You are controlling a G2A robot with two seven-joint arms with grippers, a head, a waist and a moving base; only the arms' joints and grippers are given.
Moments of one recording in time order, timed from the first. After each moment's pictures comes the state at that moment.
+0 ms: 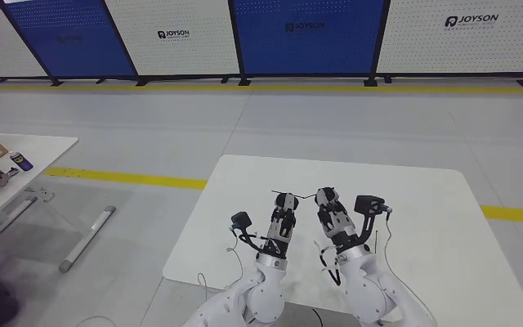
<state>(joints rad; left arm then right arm) 1.39 -1.25 -0.78 -1.61 0.32 -0.10 0.81 -1.33 -1.28 0.88 -1.75 -0.61 0.11 -0.13</state>
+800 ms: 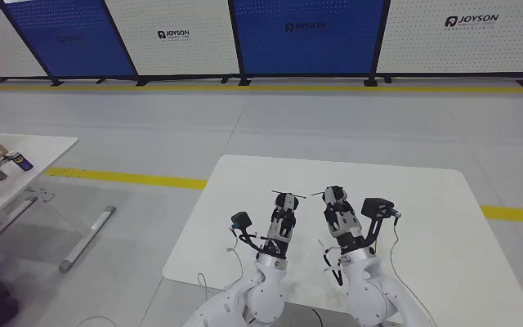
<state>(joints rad) 1.39 -1.25 -0.78 -1.61 0.32 -0.10 0.81 -1.38 -1.30 0.93 -1.77 -0.70 0.12 -0.17</state>
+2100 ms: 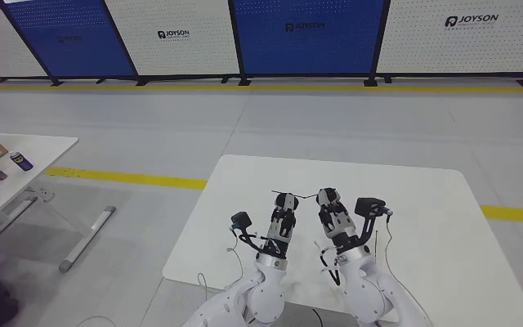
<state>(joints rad) 1.39 -1.25 -0.78 -1.61 0.32 -0.10 0.81 -1.38 -1.33 0.94 -1.72 -0.70 0.05 -0.12</state>
